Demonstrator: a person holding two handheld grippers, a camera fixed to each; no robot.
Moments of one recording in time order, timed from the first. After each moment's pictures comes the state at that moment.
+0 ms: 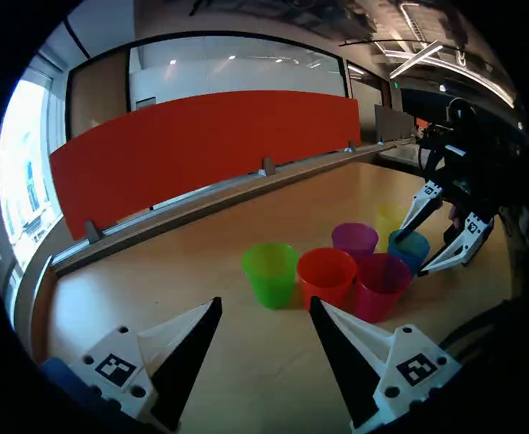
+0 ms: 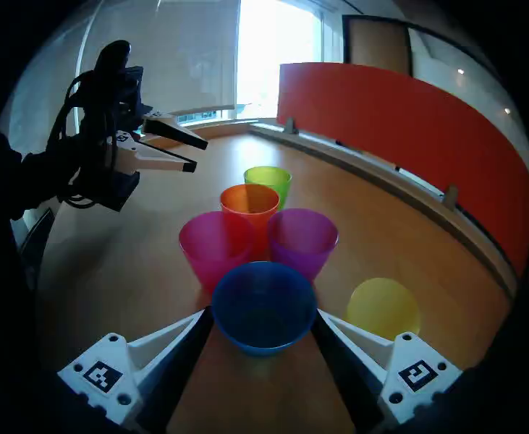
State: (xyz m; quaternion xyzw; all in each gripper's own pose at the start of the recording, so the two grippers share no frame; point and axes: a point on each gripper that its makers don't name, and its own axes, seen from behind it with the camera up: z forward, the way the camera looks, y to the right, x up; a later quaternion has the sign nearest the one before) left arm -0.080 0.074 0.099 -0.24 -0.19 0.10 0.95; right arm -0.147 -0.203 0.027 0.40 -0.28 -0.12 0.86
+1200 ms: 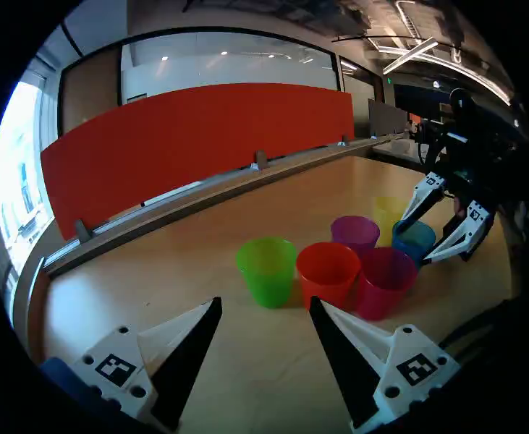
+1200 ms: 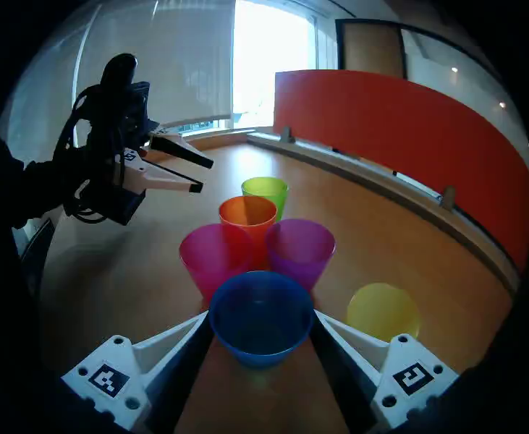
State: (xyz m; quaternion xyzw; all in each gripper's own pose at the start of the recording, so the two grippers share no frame) left arm -0.097 0.081 0.110 -0.26 -0.20 0.10 0.94; right arm -0.138 -0.205 0.028 0.40 -0.26 -0.10 0.87
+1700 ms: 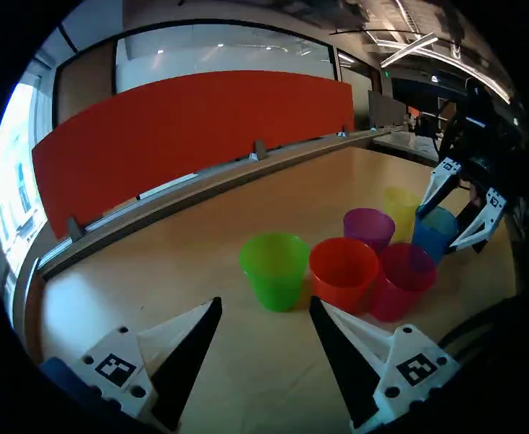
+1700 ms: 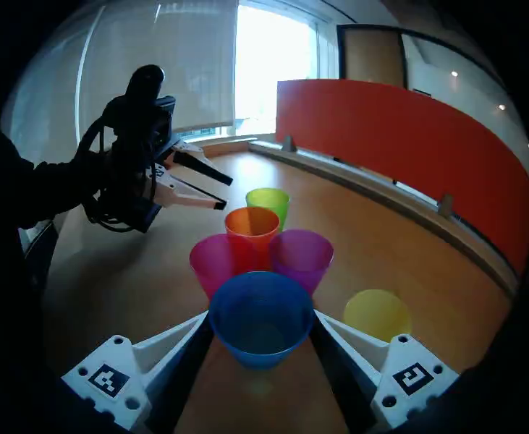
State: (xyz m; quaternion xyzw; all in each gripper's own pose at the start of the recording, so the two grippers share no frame) left arm -0.115 0.084 0.134 -0.27 -0.22 0.11 0.93; right arm -0.120 -0.205 0.021 0.41 -0.25 -0.10 0.87
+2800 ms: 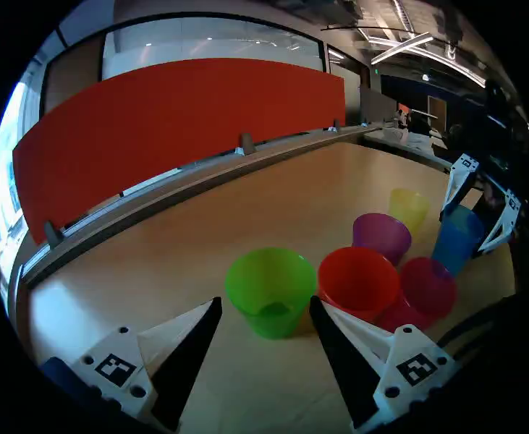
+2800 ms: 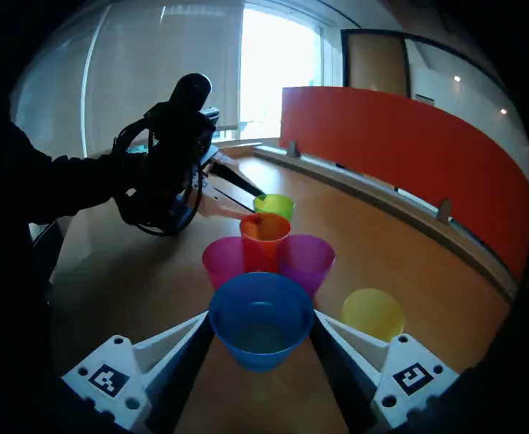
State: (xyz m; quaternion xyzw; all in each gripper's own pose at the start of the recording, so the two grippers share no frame) left arm -0.129 0.116 0.175 -0.30 -0.23 0.10 0.92; right arm -0.109 -0.197 0.007 0.41 -0.24 -0.10 0.87
